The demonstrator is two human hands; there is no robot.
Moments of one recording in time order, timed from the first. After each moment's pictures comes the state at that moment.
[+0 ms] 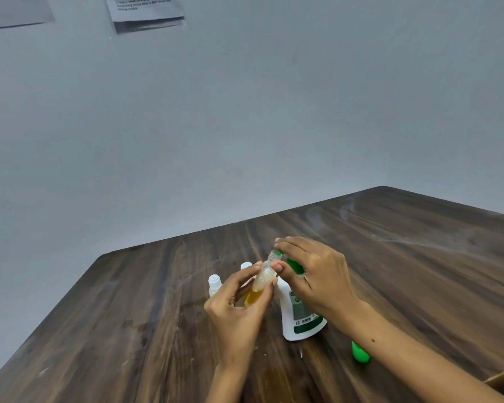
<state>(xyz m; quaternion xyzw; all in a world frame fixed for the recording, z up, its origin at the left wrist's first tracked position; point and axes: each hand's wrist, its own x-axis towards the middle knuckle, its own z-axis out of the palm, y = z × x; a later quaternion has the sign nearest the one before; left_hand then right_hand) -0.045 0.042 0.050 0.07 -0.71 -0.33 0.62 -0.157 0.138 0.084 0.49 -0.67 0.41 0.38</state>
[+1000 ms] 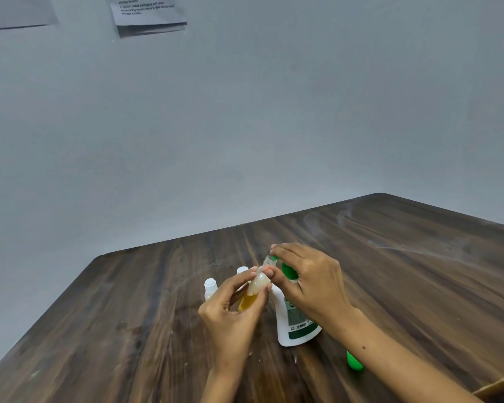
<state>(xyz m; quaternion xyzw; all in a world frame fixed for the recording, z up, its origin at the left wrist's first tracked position) -0.043 0.044 0.052 0.07 -0.71 -0.32 0.62 -0.155 0.137 0.086 0.49 -0.67 0.41 0.38</state>
